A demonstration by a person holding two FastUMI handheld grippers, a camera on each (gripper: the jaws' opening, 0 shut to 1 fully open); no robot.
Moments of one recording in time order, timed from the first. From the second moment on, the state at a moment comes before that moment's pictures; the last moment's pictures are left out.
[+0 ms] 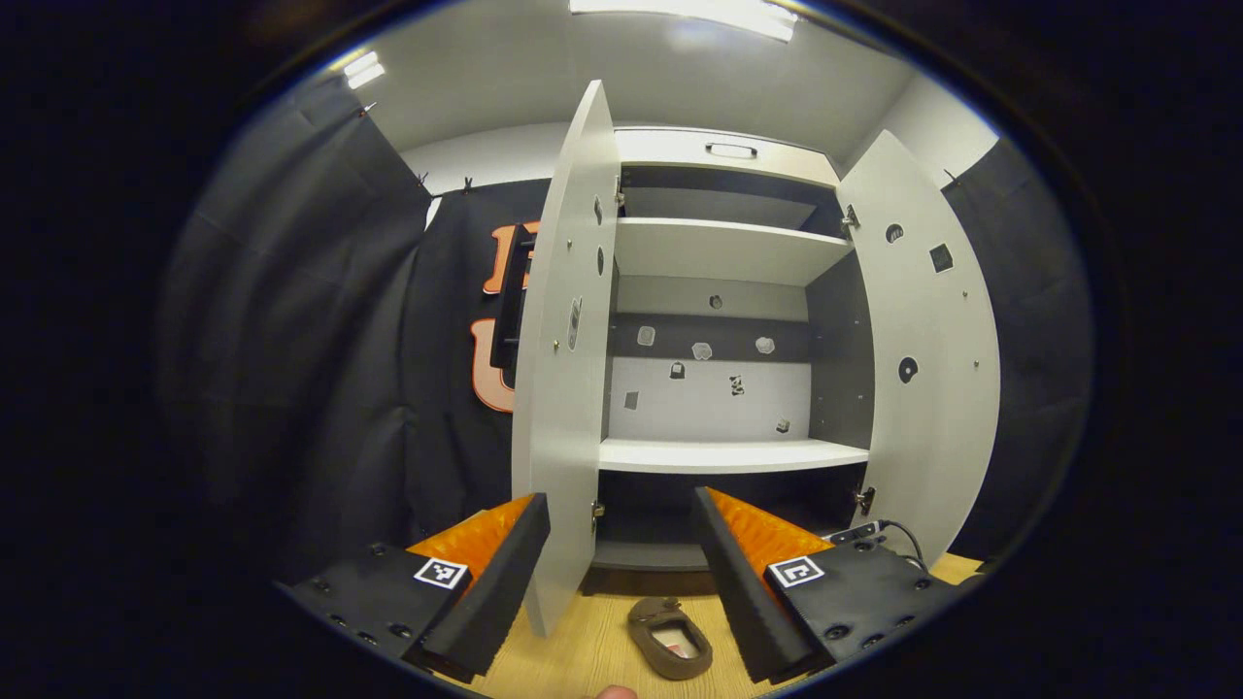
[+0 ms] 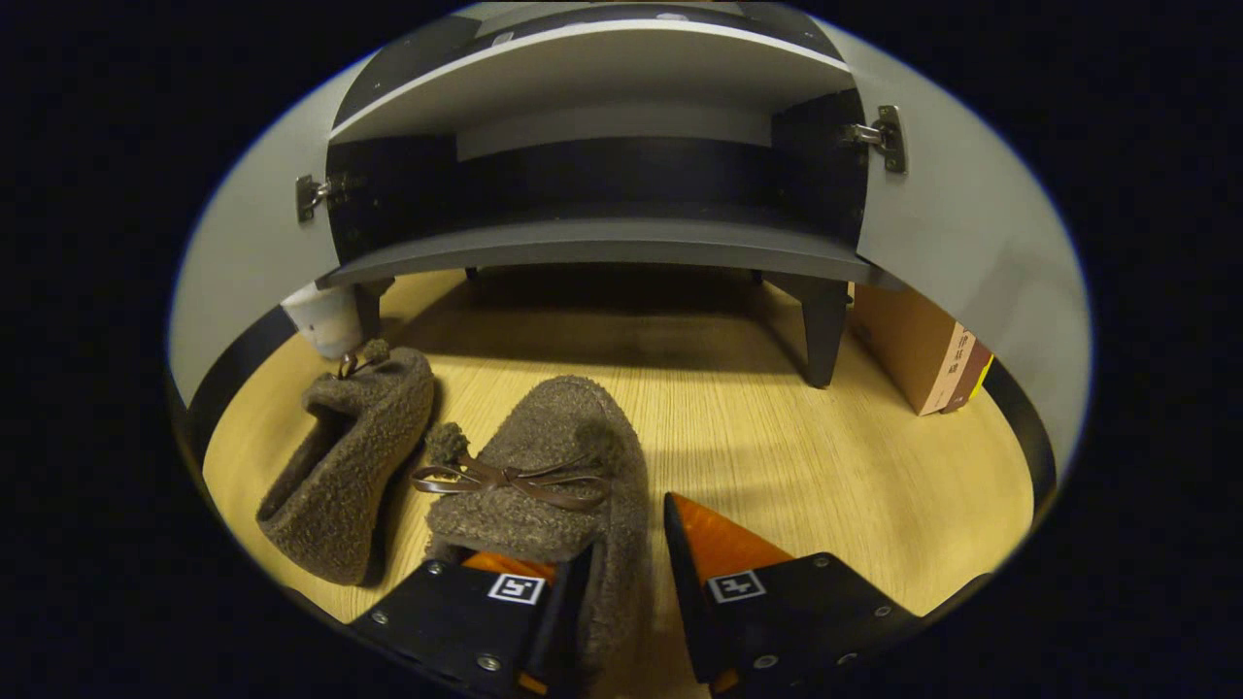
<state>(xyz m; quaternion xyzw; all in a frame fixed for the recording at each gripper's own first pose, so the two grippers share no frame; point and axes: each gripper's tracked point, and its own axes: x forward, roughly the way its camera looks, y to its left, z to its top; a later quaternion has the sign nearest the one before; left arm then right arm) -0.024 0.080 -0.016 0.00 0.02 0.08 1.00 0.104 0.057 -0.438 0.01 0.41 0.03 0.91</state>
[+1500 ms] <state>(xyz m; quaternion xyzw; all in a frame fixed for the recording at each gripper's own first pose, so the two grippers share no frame) -0.006 0.077 -0.039 0.01 0.04 0.05 1.00 0.454 0.034 -0.126 0.04 0.26 -0.05 0.96</state>
